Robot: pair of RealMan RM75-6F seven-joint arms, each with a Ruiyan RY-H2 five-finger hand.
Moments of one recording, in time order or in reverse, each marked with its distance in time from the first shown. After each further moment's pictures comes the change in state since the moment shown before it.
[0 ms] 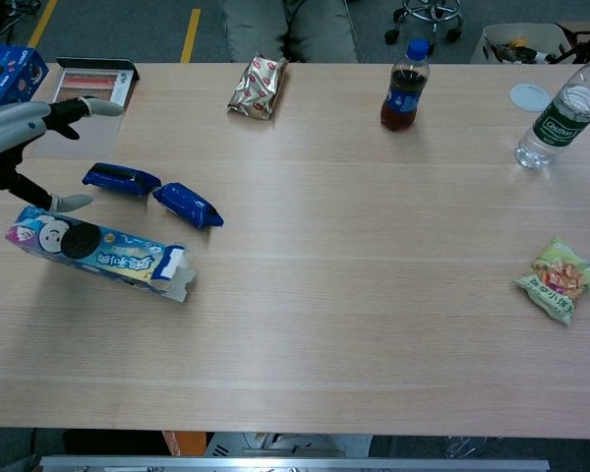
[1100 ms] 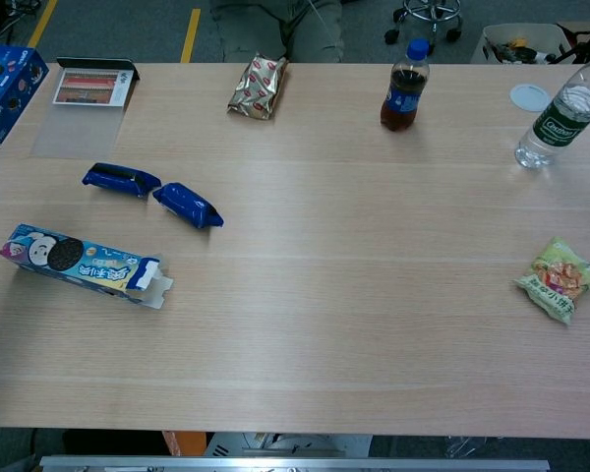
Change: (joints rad) left arm 0.328 -0.131 0.072 0.123 0.166 0.566 0.370; right arm 0.004 -0.022 0.012 0.013 -0.021 0.027 -0.013
